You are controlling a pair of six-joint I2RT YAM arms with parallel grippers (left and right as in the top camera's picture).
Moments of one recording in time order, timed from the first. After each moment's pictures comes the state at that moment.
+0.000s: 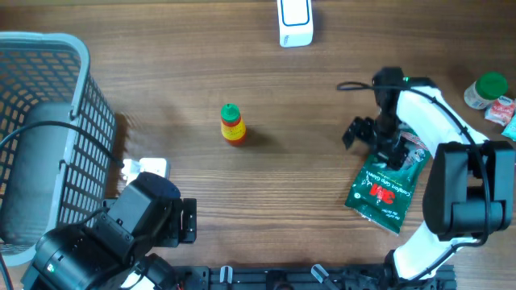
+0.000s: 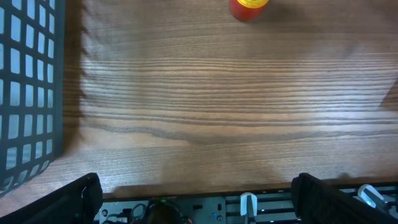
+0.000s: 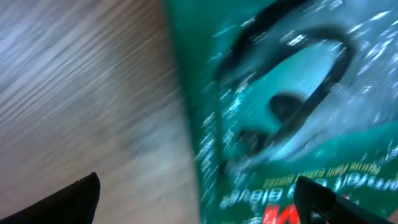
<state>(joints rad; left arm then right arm) -0.67 0.83 1.25 -1.58 -0.24 -0.59 0.03 1.87 1.18 -1.05 -0.04 0.66</state>
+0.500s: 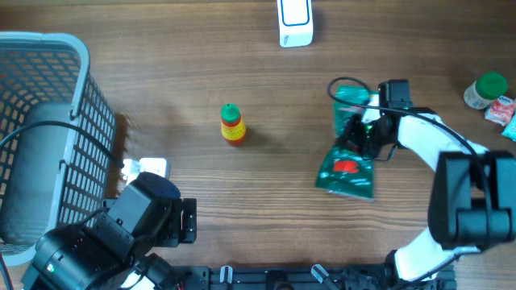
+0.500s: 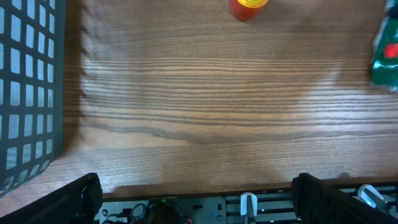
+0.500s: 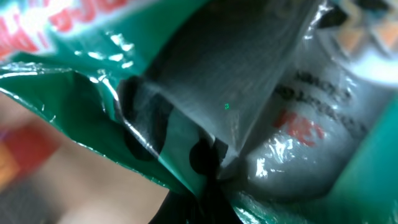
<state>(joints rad) -0.67 0.83 1.25 -1.59 -0.24 -0.59 0.01 1.83 0.94 -0.51 -0.61 0.40</state>
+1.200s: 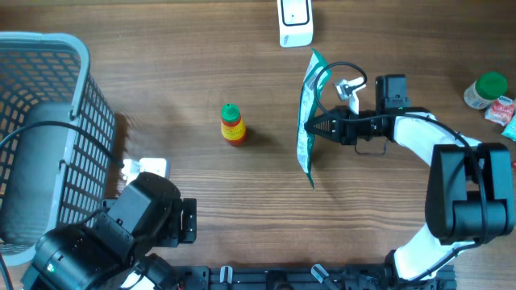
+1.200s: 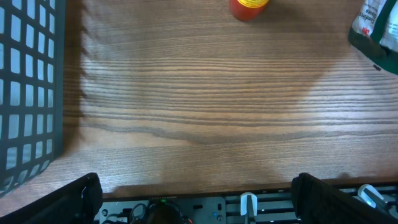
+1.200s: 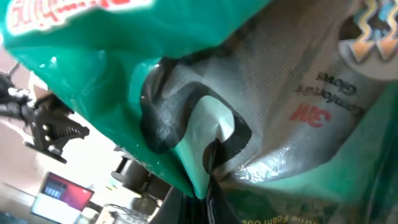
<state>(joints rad) -0.67 0.83 1.25 -1.59 -0.24 -0.59 0.02 1.85 0.95 -0.28 -1.56 -0.22</state>
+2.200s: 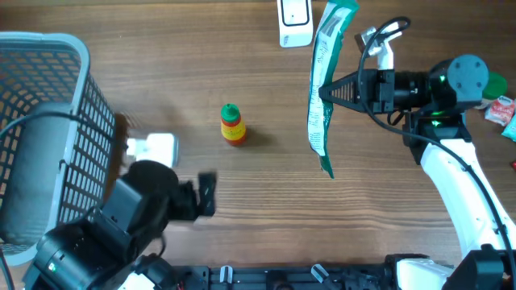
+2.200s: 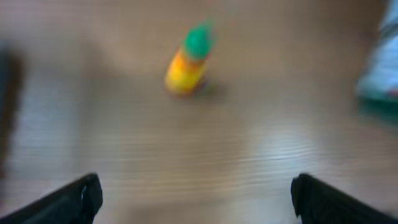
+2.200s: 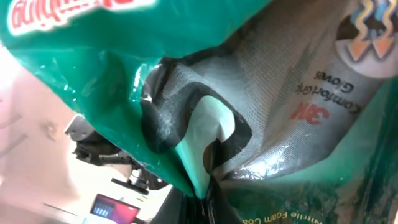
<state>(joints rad) -0.67 0.83 1.25 -1.23 -0.19 -0.59 0.02 1.40 0.96 0.72 -1.56 1.35</state>
